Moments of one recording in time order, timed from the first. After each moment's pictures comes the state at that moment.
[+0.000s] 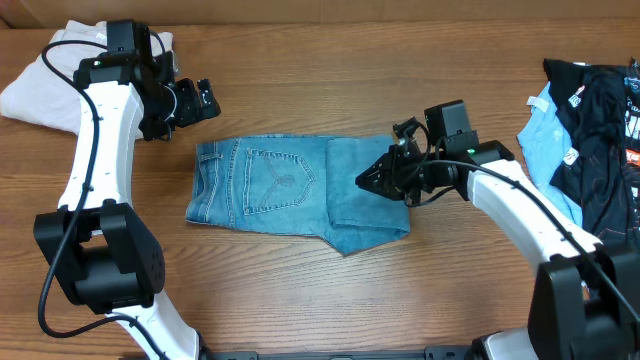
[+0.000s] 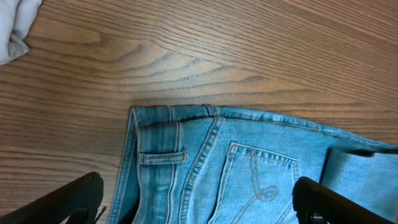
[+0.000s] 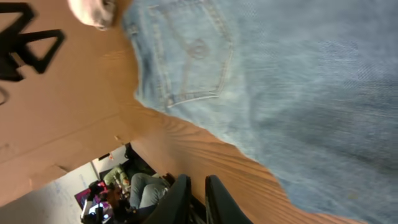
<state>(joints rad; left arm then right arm) 0.12 1.95 1.76 -1.07 0.25 -0.20 0.25 1.66 1.05 -0.57 -0.85 0.65</state>
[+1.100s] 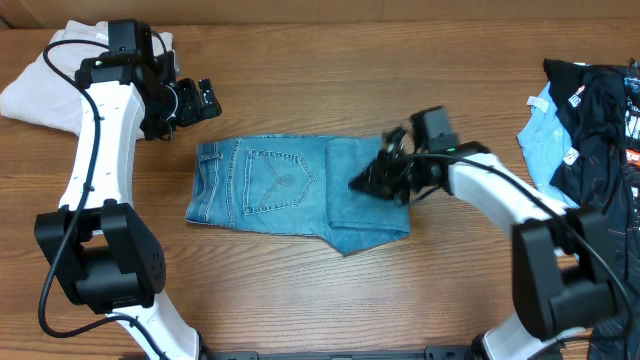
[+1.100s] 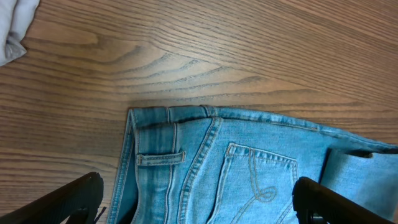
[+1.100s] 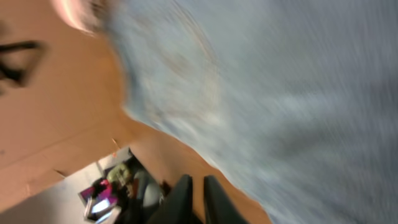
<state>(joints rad) 0.11 1.95 1.76 -1.07 0.25 -0.20 0.25 1.78 1.06 -0.41 -0.87 0.67</state>
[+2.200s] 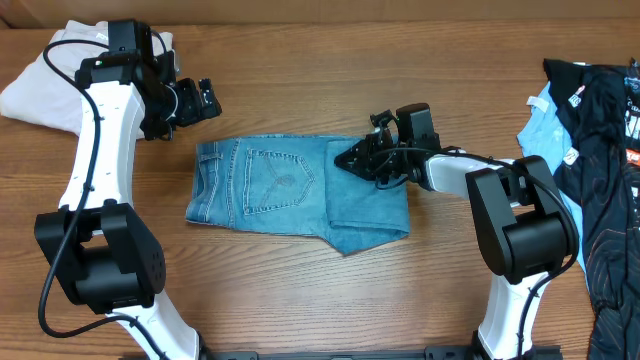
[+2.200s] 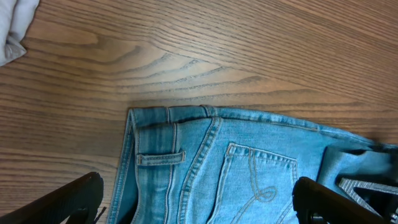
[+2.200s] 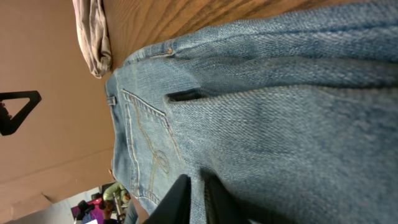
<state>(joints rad) 0.11 1.95 1.76 -1.07 0.25 -0.20 0.27 2.09 1.08 0.11 -0.85 0.77</state>
